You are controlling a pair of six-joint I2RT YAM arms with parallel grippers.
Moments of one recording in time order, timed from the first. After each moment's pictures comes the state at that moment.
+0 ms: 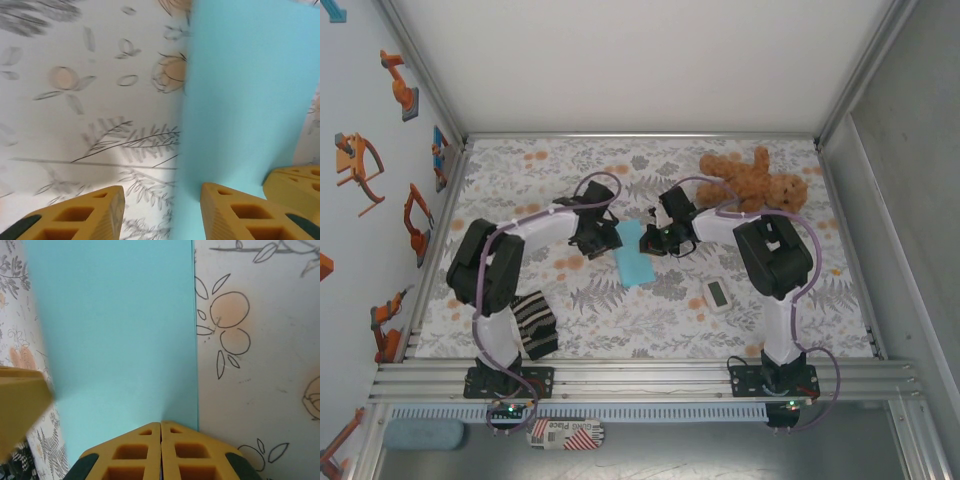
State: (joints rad) left arm -0.59 1.84 1.21 -0.60 0.11 -0.85; right arm 0.56 2.05 1.23 -0.28 -0.55 0.57
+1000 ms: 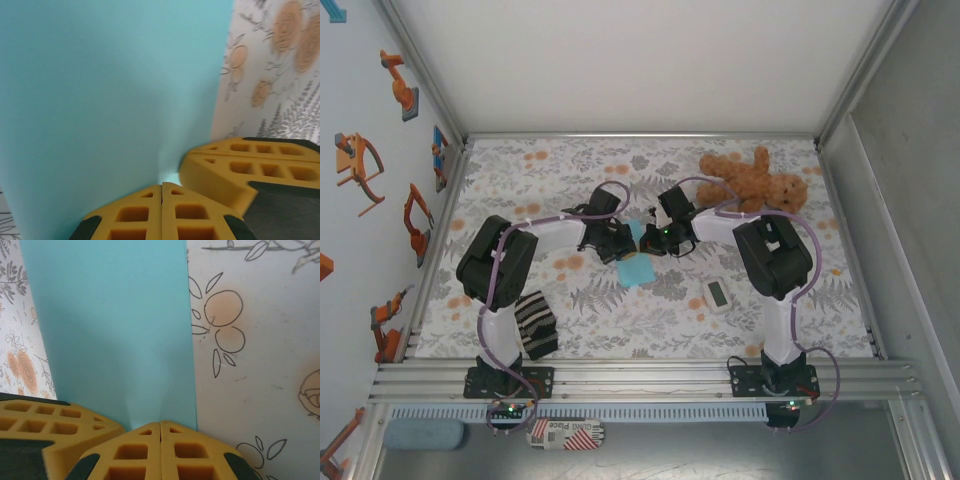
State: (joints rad) left arm -0.62 1.94 1.16 -0.35 0.39 -0.91; right arm 0.57 2.05 1.23 -0.29 -0.53 0.59
